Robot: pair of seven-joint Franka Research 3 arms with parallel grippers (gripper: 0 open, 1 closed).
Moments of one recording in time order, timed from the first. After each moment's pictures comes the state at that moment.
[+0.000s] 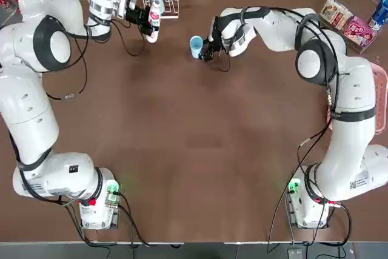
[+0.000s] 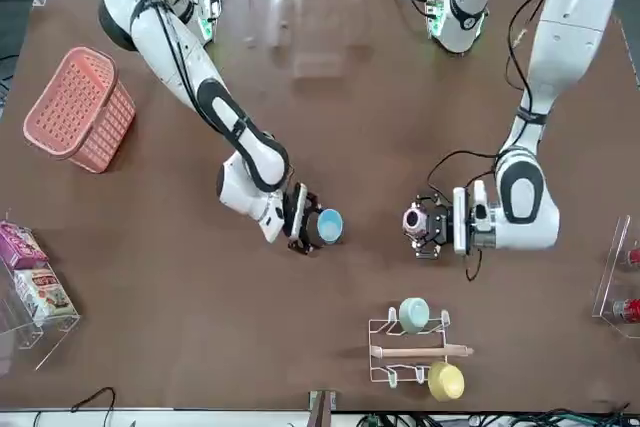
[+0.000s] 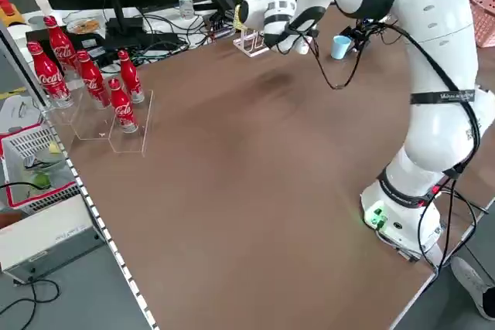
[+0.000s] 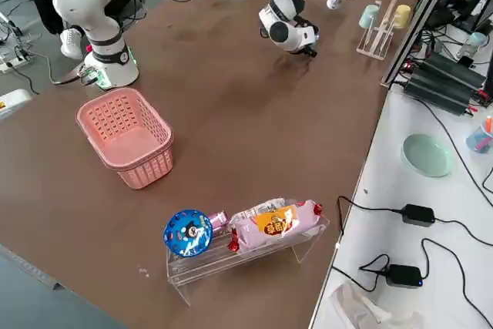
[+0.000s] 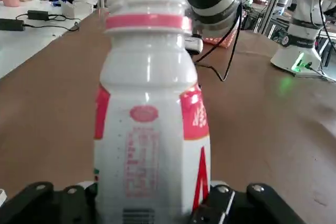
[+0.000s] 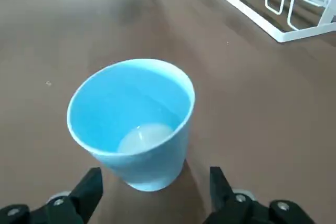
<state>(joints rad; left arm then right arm) 0.03 0.66 -0.20 -1.68 -1.15 1.94 2.09 0.25 0.97 0.49 -1.55 1.19 2.84 -1.95</state>
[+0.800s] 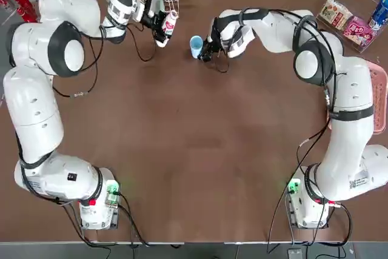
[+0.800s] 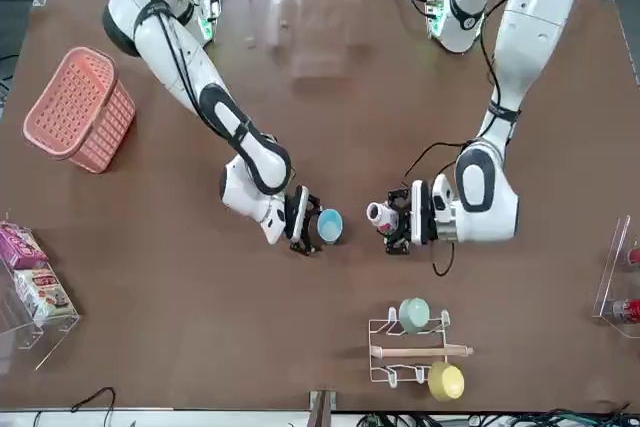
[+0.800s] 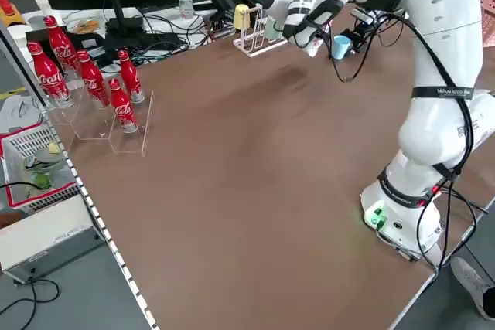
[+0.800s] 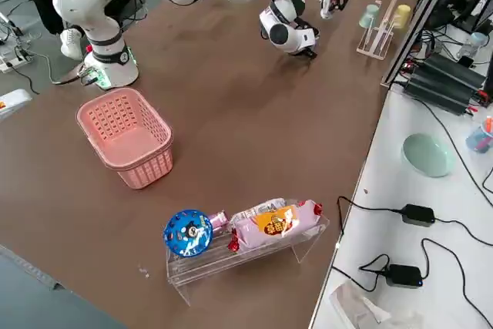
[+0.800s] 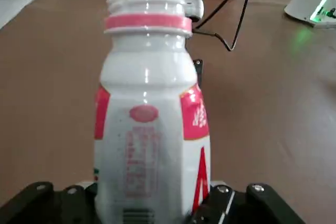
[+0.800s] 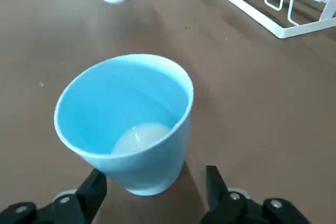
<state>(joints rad) -0.17 0.65 -0.14 -1.67 -1.04 2.12 2.03 0.25 1.00 0.51 -1.52 1.19 2.85 -1.95</state>
